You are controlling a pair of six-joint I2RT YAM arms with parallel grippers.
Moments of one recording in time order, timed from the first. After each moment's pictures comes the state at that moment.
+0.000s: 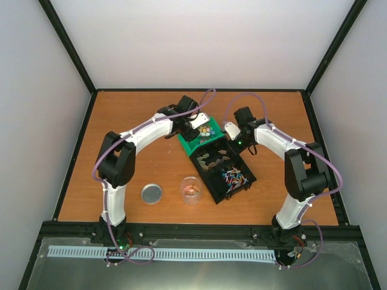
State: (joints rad) left arm -0.59 2.01 1.65 -0.75 0.04 0.38; right arm 0.36 1.75 1.21 -0.70 -0.20 -0.36
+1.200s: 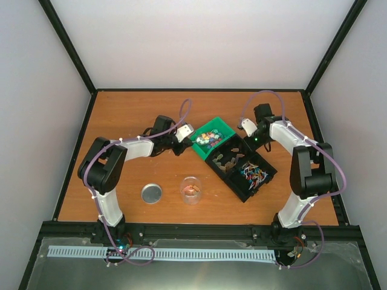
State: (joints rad) left arm -0.44 1.84 1.01 0.06 0.49 0.36; right arm 0.16 1.75 1.21 -0.74 -0.19 -0.47
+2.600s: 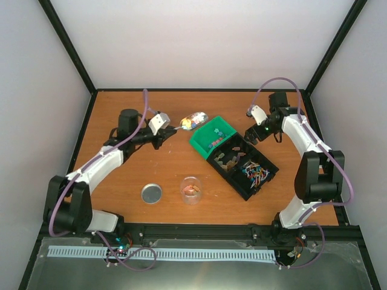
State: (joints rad) left arm -0.29 1.41 0.86 0.09 0.72 0.32; right arm 0.06 1.69 1.35 -0.82 -0.31 -0.60
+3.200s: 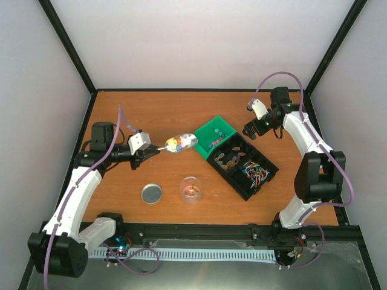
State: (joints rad) left arm -0.08 1.01 0.87 -0.58 0.97 0.68; right arm 0.06 1.69 1.40 -0.82 -0.35 -0.57
